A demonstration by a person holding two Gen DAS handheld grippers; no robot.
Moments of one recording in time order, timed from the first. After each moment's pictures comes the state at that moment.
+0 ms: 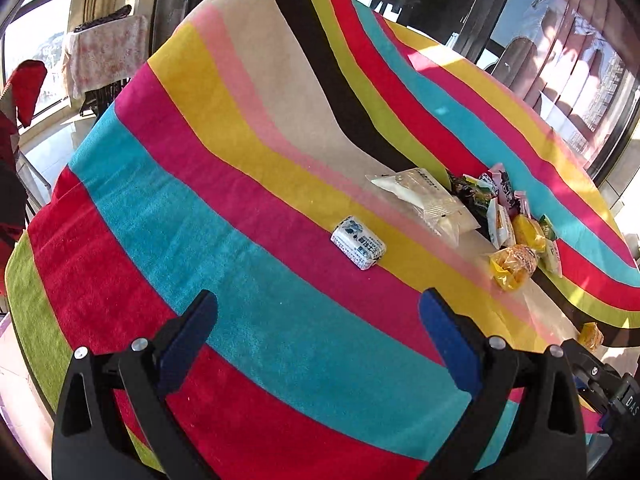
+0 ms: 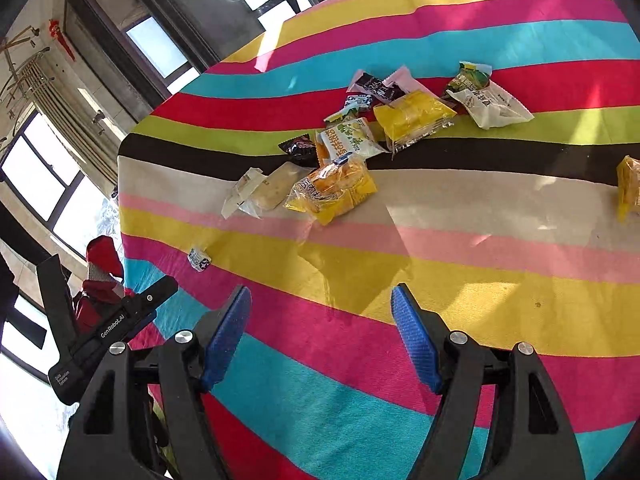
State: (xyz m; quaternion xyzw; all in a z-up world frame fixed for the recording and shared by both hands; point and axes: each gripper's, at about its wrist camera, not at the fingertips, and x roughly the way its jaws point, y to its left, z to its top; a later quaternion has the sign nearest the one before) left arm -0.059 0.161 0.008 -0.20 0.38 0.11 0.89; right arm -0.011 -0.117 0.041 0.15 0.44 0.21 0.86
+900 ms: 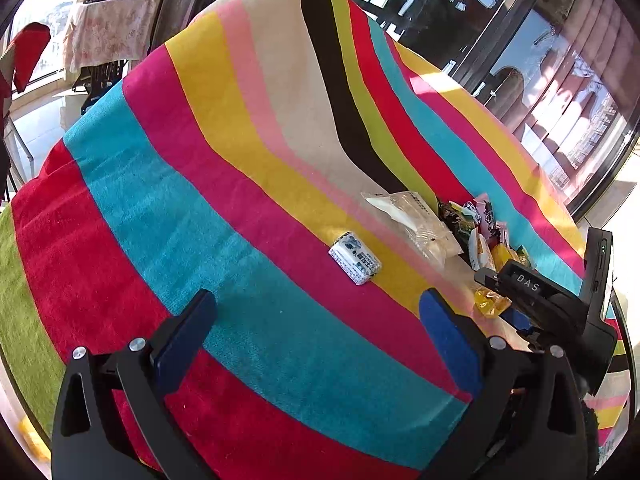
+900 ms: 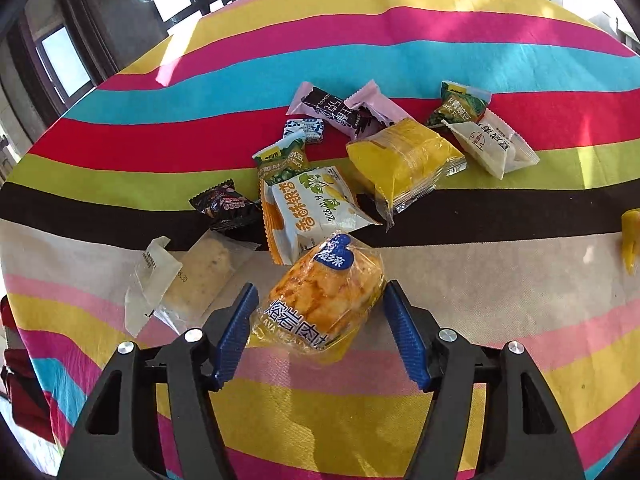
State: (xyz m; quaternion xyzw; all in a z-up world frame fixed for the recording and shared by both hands) left arm -0.071 0.184 0.005 -0.27 0.34 0.08 0.90; right arm 0.063 -0.063 0.029 0.11 0.43 0.05 0.89
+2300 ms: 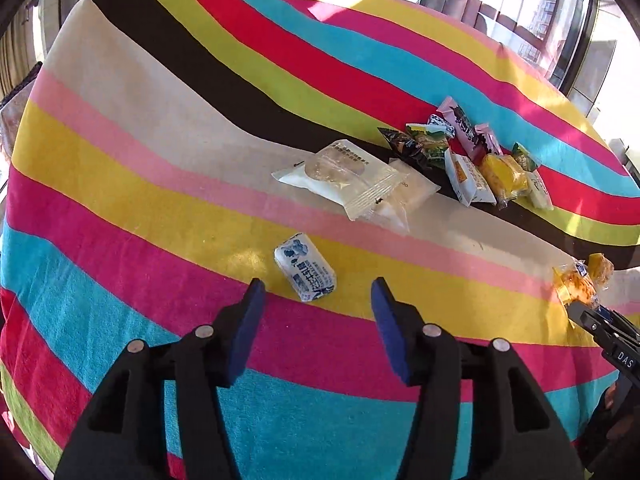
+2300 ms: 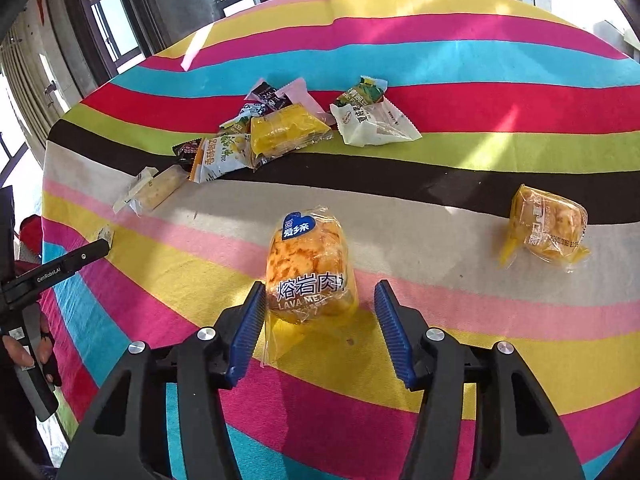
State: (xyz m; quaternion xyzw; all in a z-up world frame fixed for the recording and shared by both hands) left arm 0.003 0.127 0.011 -0.08 0.44 0.00 0.90; right arm 0.002 -0.186 0.033 0.04 0.44 0.13 0.89
